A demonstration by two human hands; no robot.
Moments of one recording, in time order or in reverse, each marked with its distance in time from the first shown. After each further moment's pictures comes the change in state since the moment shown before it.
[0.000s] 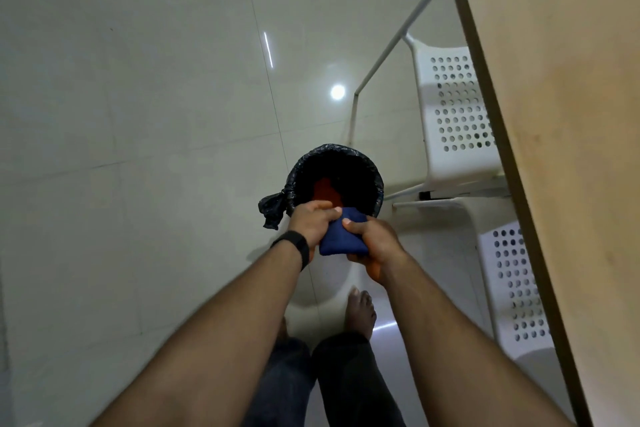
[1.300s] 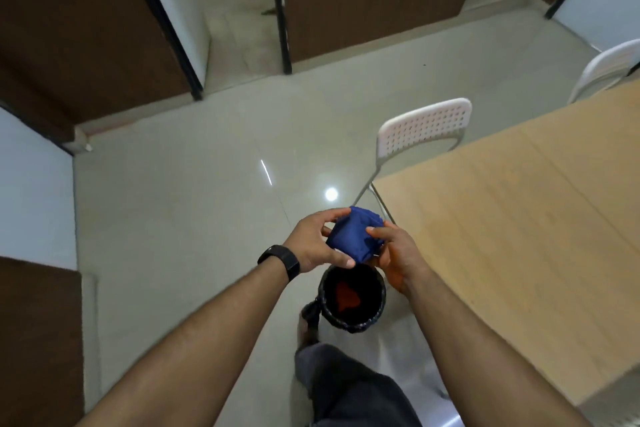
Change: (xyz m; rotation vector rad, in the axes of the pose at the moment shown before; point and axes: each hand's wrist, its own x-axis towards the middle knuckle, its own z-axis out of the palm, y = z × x) left_hand -0.305 0.342 -0.076 0.656 -0.383 0.615; right_hand -0.321 -0.256 0.064 0.282 -0.117 -0.430
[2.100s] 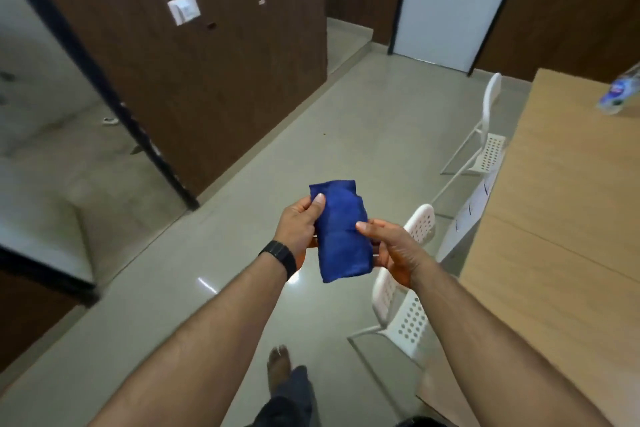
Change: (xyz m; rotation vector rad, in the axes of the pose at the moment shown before) left_hand 0.441 0.271 -0.177 -0.307 -0.161 0.056; right_hand 0.286 -0.332 0.040 0.108 0.182 -0.293
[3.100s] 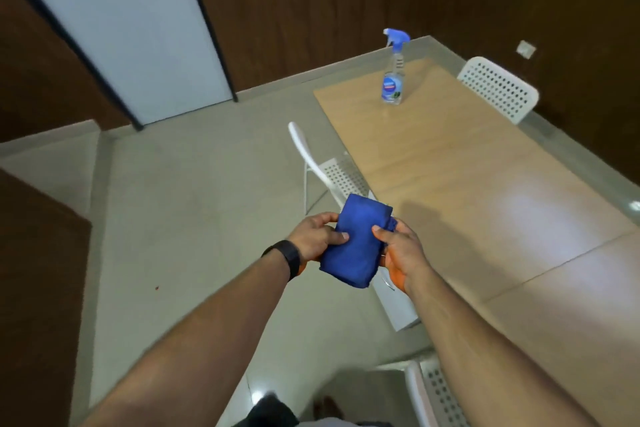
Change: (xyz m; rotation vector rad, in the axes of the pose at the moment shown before) left_hand 0.539 0.139 0.399 0.755 -1.099 -0.291; right_hand 0.298 -0.215 -0.334 0.706 1.128 -0.290
